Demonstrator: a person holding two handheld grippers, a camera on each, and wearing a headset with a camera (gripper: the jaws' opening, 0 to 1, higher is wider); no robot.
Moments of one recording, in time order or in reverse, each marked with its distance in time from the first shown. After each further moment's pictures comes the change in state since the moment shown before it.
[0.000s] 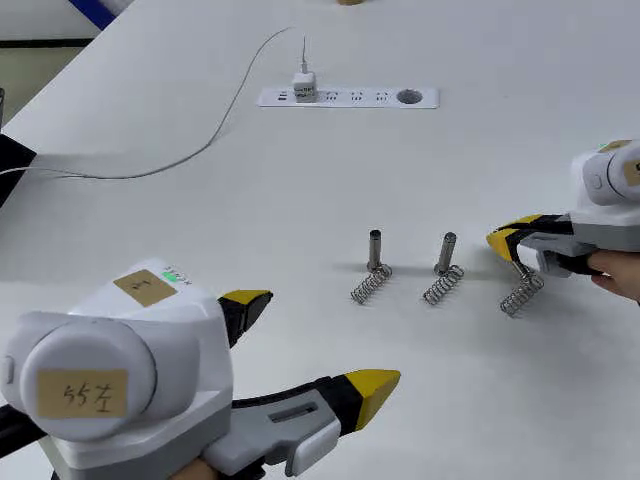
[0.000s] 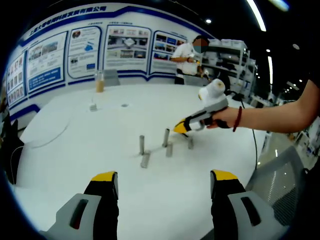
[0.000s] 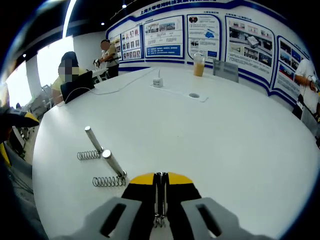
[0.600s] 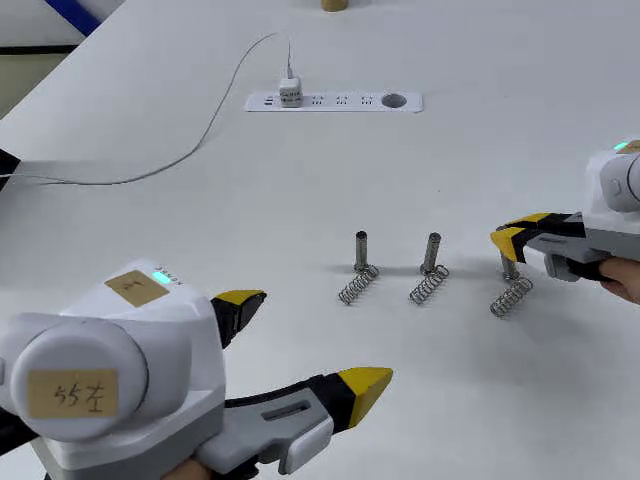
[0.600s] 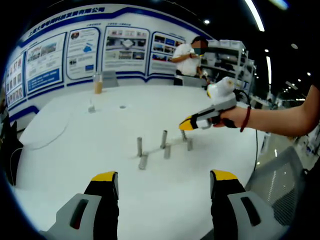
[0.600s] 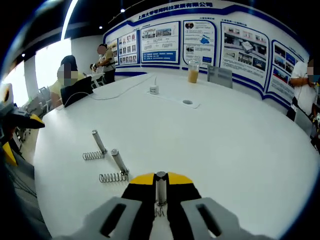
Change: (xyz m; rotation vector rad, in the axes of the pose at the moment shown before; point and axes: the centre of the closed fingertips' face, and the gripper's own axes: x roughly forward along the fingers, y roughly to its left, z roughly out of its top) left arm 0.001 -0.004 0.003 0.006 -0.009 -0.009; right arm -0.030 -0.004 0.006 0.001 -0.045 -0.047
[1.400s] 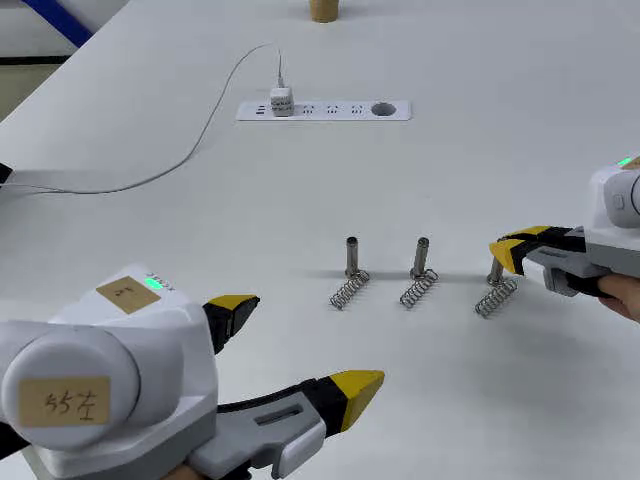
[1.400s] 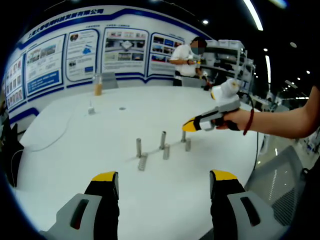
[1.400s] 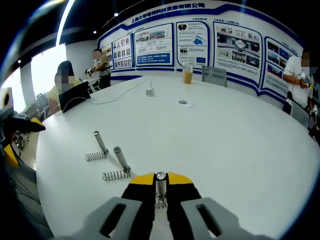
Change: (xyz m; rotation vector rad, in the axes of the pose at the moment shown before) left arm -0.003 -0.002 0.001 0.013 -0.006 0.001; right arm -0.009 0.000 -0.005 0.051 -0.025 -0.025
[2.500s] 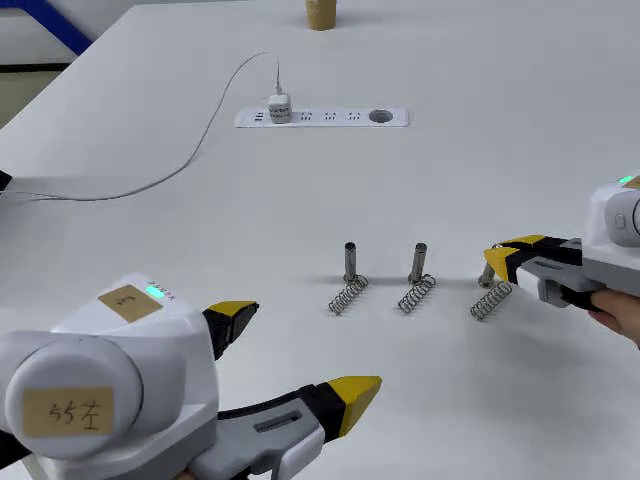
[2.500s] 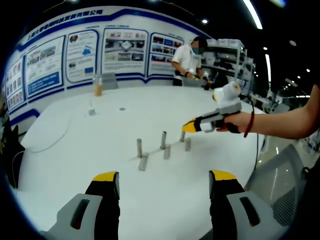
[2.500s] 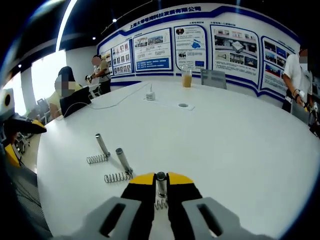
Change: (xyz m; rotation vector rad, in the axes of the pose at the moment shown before) left arm -0.001 0.000 0.000 0.010 -0.001 0.008; right arm 0.001 0.003 -0.001 0.023 -0.044 0.008
